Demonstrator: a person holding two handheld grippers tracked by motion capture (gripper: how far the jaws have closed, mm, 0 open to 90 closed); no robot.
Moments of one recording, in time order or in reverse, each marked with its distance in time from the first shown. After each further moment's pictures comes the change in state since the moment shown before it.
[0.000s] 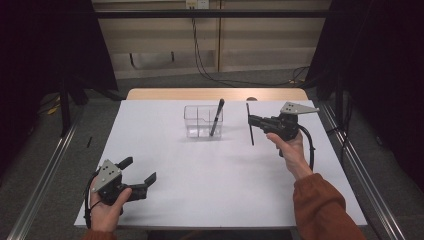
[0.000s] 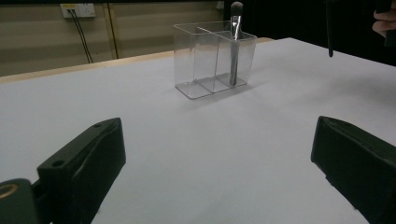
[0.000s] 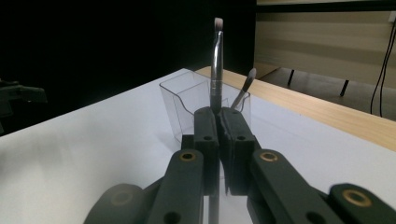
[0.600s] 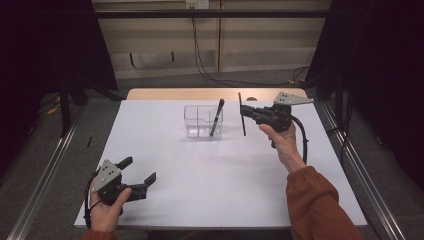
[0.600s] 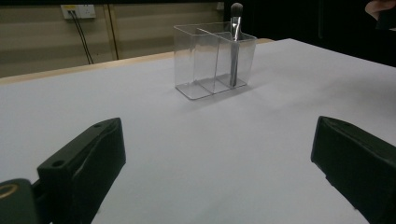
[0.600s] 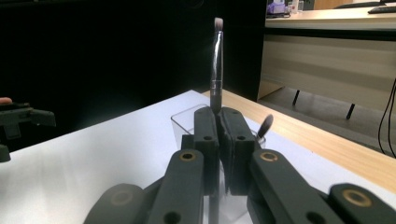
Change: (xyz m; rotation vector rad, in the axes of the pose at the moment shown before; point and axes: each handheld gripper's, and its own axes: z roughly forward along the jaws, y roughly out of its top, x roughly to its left) left arm 0.001 0.000 -0.001 0.002 0.002 0.010; right arm 0.011 0.030 0.018 -0.052 0.025 -0.047
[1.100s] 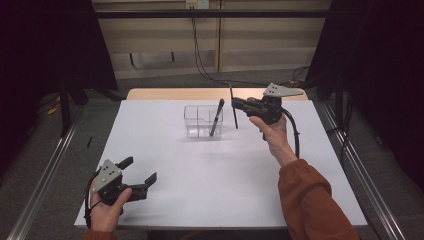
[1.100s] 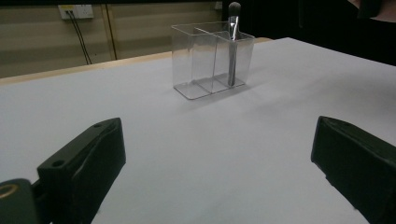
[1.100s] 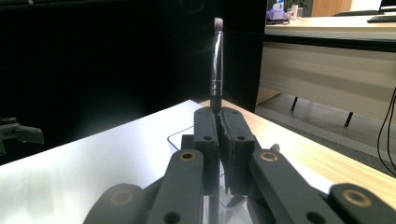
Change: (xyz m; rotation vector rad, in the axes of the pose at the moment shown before) left arm -0.001 0.000 0.001 0.002 -0.005 0.007; right arm 0.001 0.017 0.027 -0.006 -0.007 -0.015
